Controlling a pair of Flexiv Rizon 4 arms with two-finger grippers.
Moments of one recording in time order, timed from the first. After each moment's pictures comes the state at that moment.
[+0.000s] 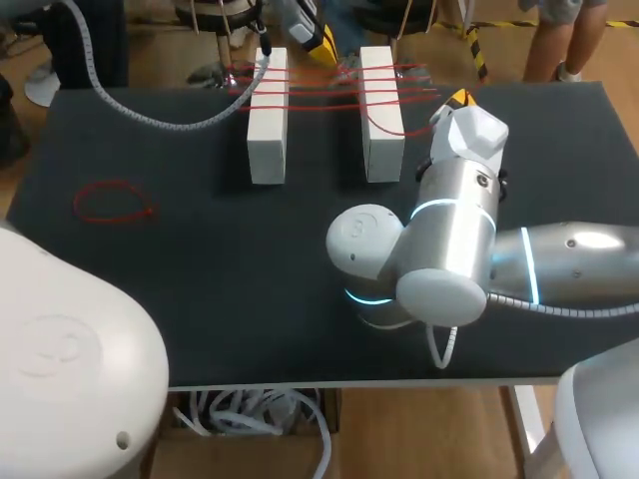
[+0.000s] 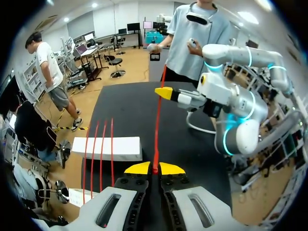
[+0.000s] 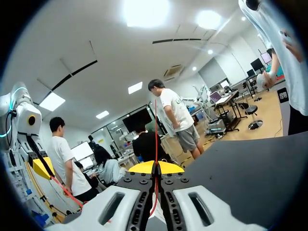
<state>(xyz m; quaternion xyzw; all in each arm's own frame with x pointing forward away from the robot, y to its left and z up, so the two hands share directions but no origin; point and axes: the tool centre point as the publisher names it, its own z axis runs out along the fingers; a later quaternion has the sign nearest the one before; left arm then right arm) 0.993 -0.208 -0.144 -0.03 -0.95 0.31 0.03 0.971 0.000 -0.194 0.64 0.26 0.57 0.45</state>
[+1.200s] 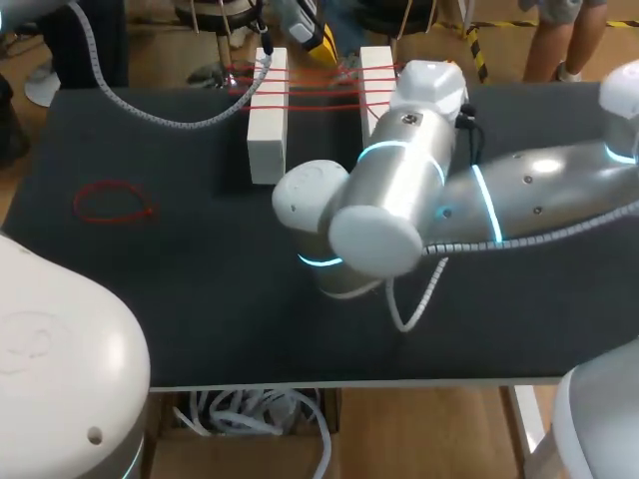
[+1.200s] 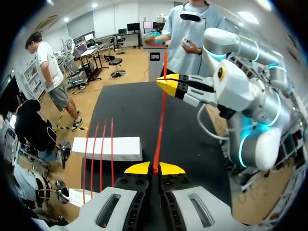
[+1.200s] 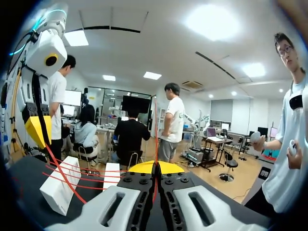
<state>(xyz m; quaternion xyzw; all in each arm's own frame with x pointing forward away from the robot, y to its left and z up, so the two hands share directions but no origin) 0.993 -0.208 -0.144 -0.03 -0.95 0.31 0.03 0.971 0.031 -0.142 0.56 0.44 0.36 0.60</state>
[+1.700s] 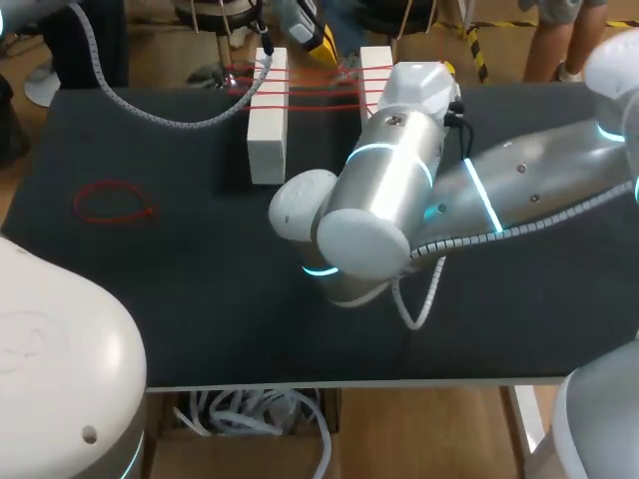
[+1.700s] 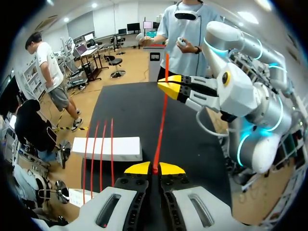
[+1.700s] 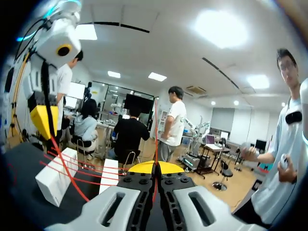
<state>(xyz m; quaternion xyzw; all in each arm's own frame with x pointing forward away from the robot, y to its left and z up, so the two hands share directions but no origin) 0.992 -0.208 -0.144 -0.03 -0.95 0.31 0.03 0.967 0.045 -0.140 0.52 0.48 0.33 0.63</state>
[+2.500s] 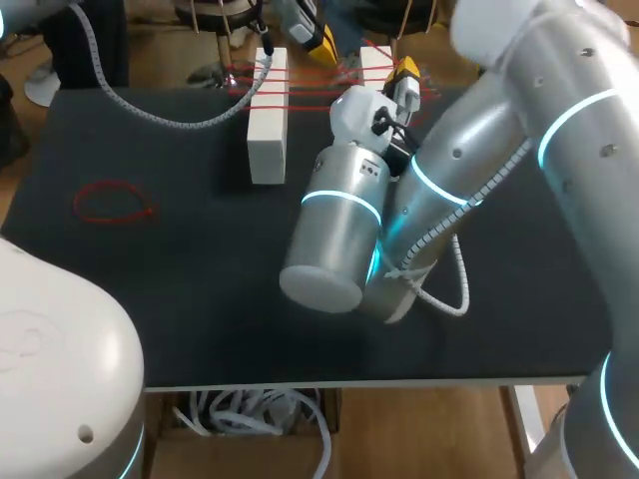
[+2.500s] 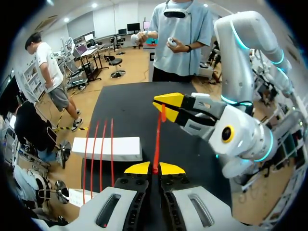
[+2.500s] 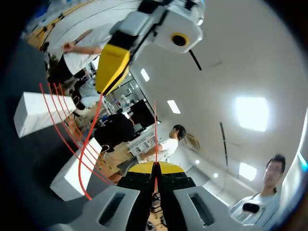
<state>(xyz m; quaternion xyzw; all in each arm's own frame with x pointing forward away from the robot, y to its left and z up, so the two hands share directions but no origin) 0.992 -0.207 -0.144 -0.03 -0.95 0.31 0.03 0.985 0.093 -0.139 0.25 0.58 0.11 0.77</state>
